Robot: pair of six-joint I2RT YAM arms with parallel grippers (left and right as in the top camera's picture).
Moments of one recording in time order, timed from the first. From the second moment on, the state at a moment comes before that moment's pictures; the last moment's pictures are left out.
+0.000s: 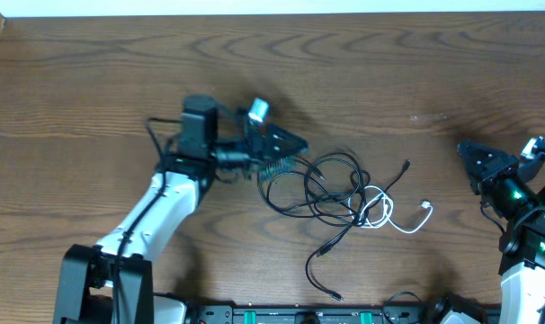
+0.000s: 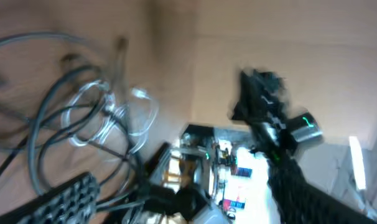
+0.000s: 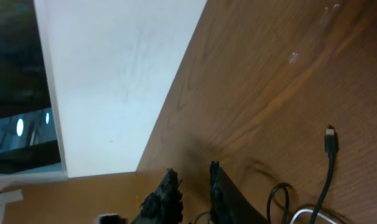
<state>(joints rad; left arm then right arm) -0.25 1.51 0.81 0.01 1.18 -0.95 -0.51 0.91 0.59 -0.22 -0.82 0.88</state>
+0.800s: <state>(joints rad) -0.79 1.56 0.81 -0.16 0.22 -1.25 -0.51 0.91 0.59 -0.42 -0.81 0.75</state>
